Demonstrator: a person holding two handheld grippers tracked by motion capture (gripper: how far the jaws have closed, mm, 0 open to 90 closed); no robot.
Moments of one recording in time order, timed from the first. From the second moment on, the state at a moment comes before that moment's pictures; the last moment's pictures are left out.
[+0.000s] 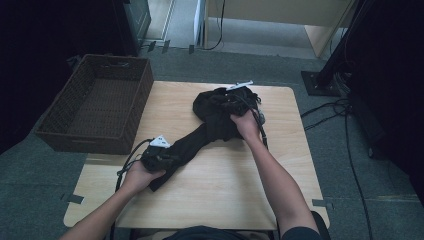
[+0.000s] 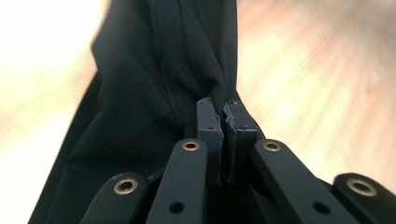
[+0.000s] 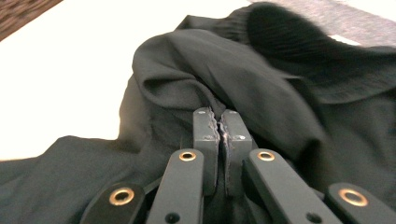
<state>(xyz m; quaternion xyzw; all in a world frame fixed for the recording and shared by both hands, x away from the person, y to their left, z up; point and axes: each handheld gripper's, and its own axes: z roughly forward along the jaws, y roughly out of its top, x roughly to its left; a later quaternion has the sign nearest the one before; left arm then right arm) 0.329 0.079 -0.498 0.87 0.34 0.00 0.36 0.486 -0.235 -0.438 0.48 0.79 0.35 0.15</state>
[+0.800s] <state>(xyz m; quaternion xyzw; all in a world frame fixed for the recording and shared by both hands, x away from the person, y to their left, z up) 0.355 0.039 -0.465 0.84 0.35 0.03 0.41 0.477 -0.255 -0.447 0.50 0.77 0.37 0.15</state>
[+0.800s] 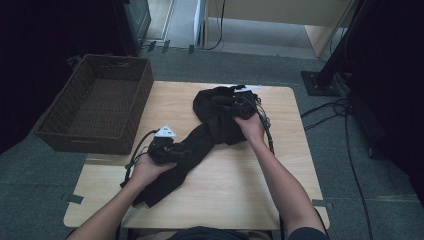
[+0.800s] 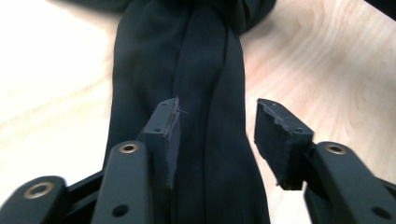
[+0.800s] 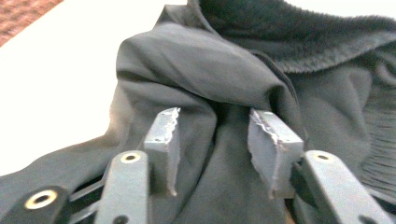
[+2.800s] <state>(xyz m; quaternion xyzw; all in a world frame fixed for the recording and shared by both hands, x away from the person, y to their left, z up) 0.341 0.037 -0.477 0.84 0.36 0.00 0.41 0.475 -0.246 -0.471 0.51 0.77 0.36 0.15</state>
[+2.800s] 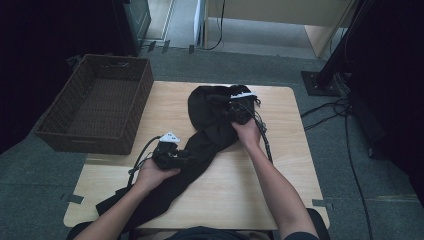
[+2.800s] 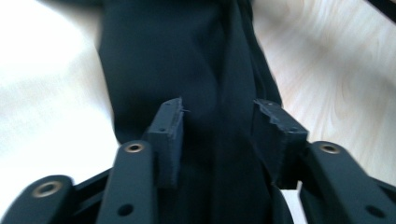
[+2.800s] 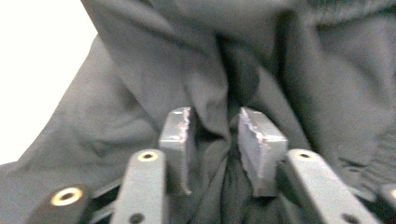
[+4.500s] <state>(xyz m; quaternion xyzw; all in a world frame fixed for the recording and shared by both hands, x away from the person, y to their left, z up) 0.350 0.028 -0.485 0.84 0.35 -0.02 0.41 0.440 -0.206 -0.506 0.45 0.82 0.35 0.09</state>
